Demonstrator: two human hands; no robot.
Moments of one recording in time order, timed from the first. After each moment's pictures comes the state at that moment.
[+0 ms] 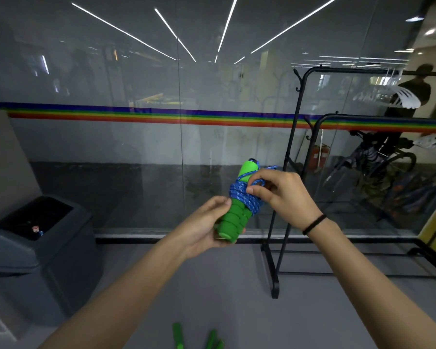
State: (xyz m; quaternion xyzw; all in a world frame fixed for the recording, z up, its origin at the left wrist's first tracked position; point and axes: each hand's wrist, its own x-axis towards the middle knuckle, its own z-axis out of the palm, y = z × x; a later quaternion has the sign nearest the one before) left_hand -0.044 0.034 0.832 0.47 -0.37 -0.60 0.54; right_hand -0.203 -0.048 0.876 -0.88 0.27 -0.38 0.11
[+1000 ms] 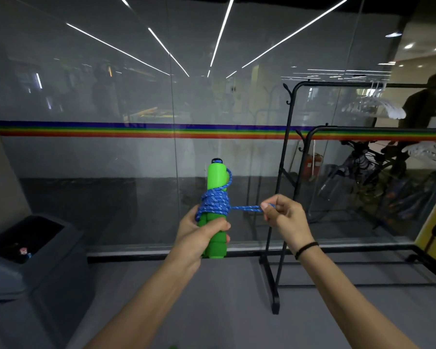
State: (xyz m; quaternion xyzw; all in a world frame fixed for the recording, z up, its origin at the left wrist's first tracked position) left_hand -0.055 0.032 0.843 0.48 -0.35 -0.43 0.68; right_hand -0.209 -0.083 0.825 -0.68 0.34 -0.52 0.39
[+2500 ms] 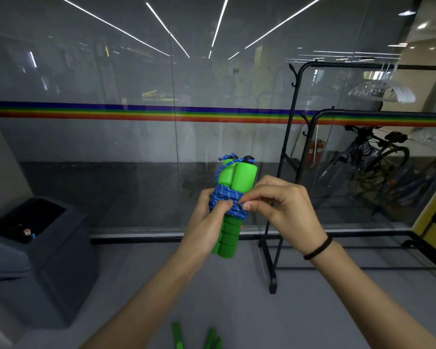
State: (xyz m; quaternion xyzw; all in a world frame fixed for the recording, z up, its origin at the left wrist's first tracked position) left_hand -0.064 0.045 0.839 0.56 -0.44 -0.36 0.61; right_hand -0.205 -0.017 0.866 -0.86 0.20 -0.45 0.16
